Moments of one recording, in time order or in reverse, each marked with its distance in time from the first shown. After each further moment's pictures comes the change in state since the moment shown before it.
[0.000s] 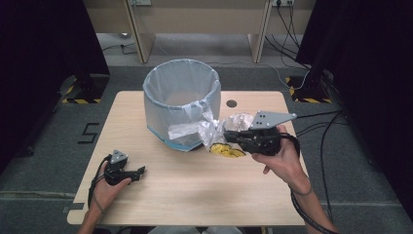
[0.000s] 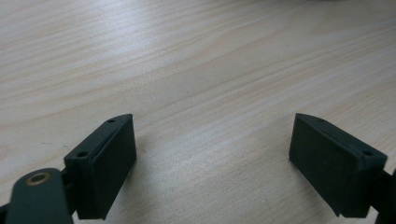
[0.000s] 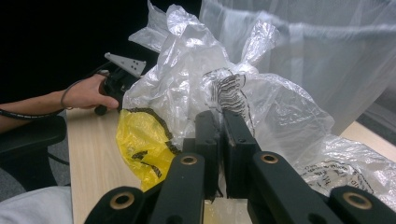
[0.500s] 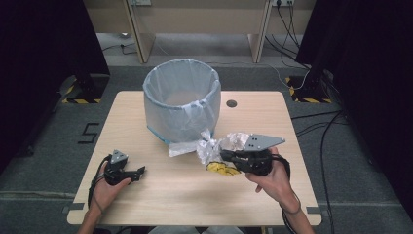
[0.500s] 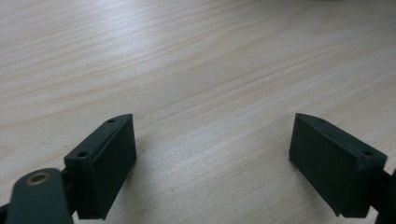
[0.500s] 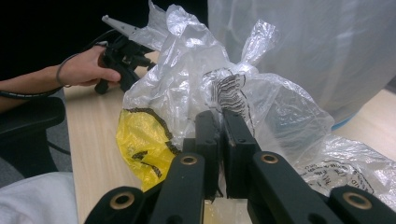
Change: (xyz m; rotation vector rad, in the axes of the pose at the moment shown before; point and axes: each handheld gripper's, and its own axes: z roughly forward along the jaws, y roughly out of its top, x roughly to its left) left arm 0.000 0.000 0.000 -0.006 0.002 -0.001; right arm 0.020 -0.055 0.023 0.024 -0.010 0.036
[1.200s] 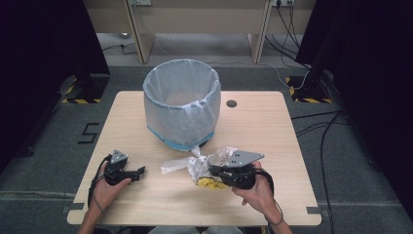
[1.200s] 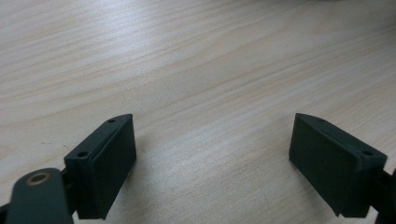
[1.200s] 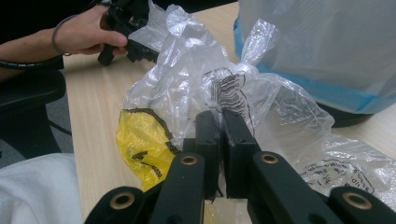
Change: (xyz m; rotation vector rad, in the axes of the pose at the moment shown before) left arm 0.000 0.000 0.000 -0.001 -0.001 -0.001; right arm 0.024 -0.040 0.044 0.061 0.030 0.013
